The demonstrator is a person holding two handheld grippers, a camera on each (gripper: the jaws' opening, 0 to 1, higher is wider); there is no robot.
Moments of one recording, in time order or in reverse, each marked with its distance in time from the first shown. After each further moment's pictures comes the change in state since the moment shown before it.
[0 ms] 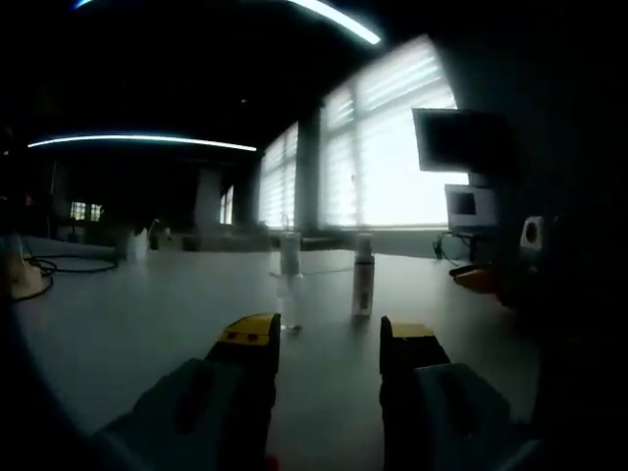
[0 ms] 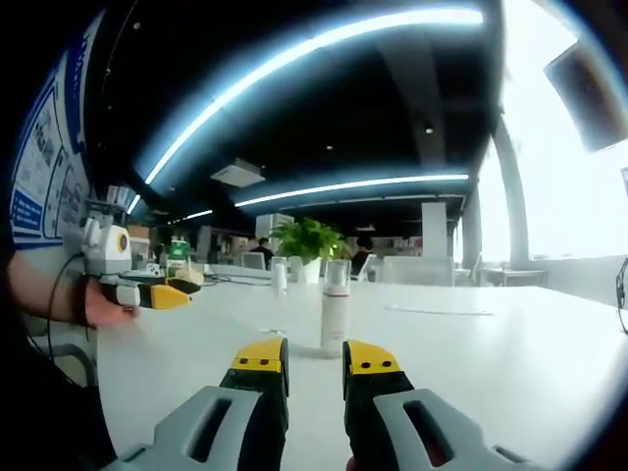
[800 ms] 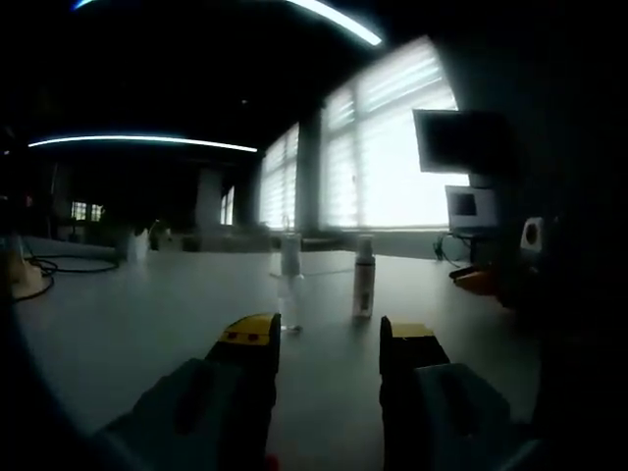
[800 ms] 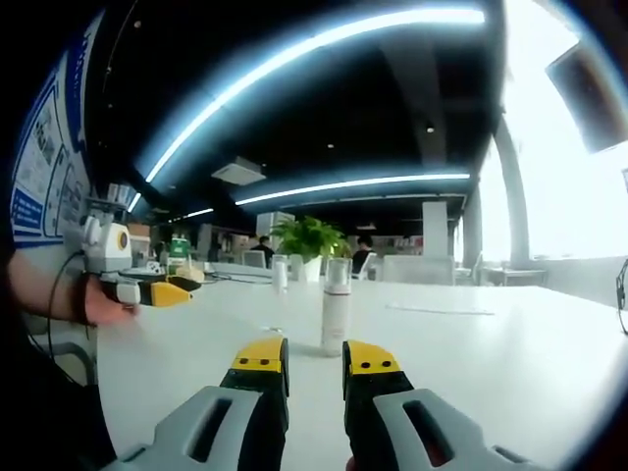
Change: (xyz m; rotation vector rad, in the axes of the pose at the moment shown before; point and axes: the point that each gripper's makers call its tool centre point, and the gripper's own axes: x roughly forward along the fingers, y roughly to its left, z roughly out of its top) left arm 0.001 0.000 0.001 -0.002 -0.004 0.003; right arm 0.000 0.001 -0.002 -0.005 0.007 0.003
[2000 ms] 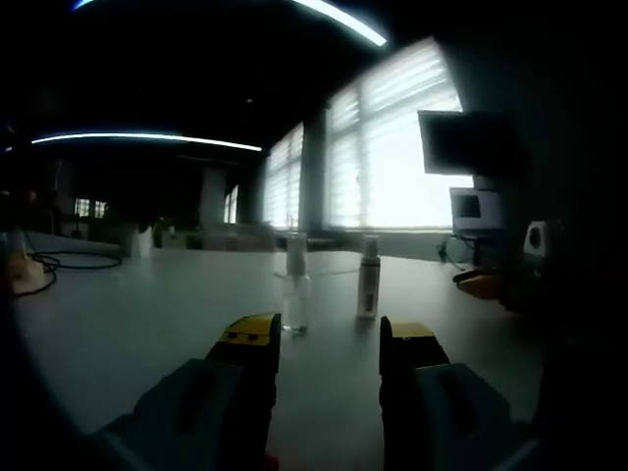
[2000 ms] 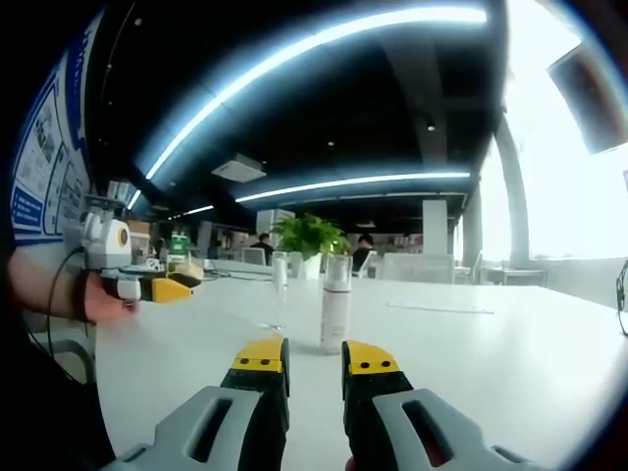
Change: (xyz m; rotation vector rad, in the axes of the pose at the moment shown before) left arm 0.001 0.006 0.000 -0.018 0.001 0.021; right arm 0.002 0.000 -0.002 -0.007 0.012 -0.002
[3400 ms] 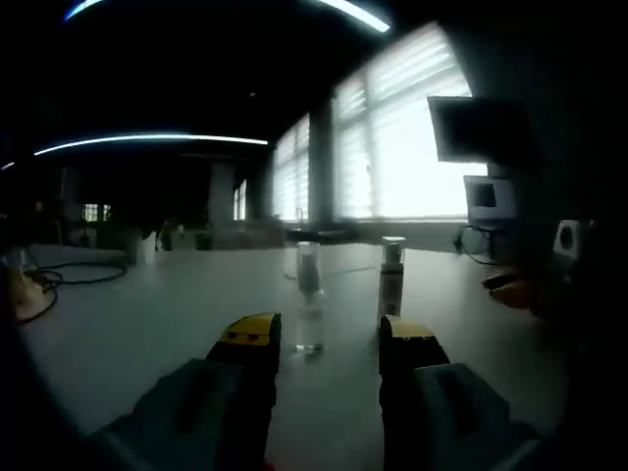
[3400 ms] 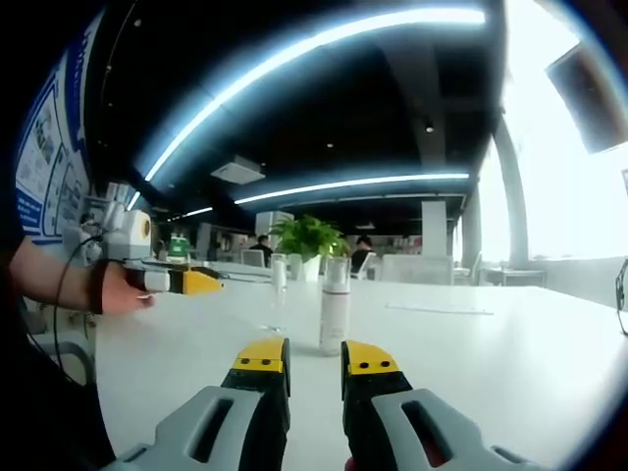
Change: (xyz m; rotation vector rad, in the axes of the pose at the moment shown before) left arm 0.042 0.010 0.010 0.048 0.046 0.041; right arm -0.001 -0.001 0.002 0.004 -0.009 -0.005
